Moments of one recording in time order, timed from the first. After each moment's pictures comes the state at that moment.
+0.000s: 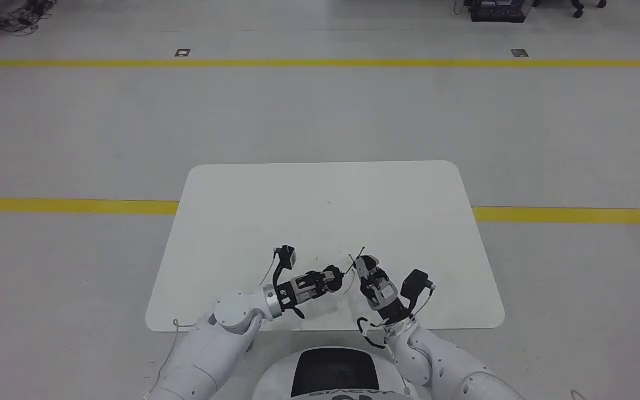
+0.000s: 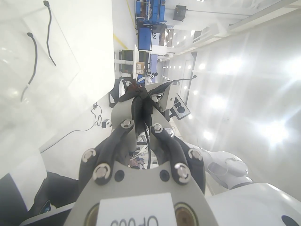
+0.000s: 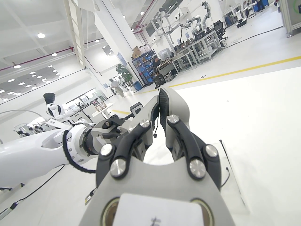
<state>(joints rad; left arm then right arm) 1.48 -1.29 -1.07 -1.24 -0.34 -0.34 -0.81 -1.47 -1.14 0.62 -1.22 -0.77 -0.34 -0.93</state>
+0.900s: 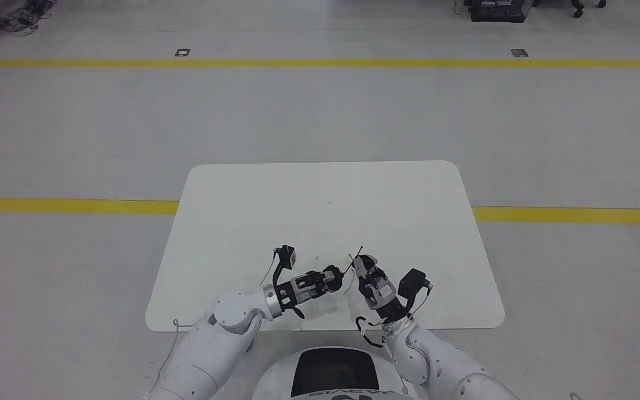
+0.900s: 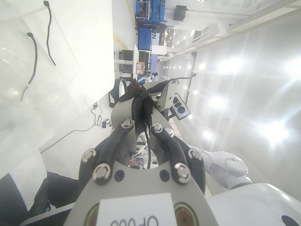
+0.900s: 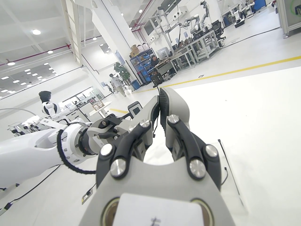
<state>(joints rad) 1.48 -1.29 -1.07 -1.24 -0.34 -0.34 -0.81 -1.50 -1.17 0.68 -1.21 -0.81 -0.34 -0.90</state>
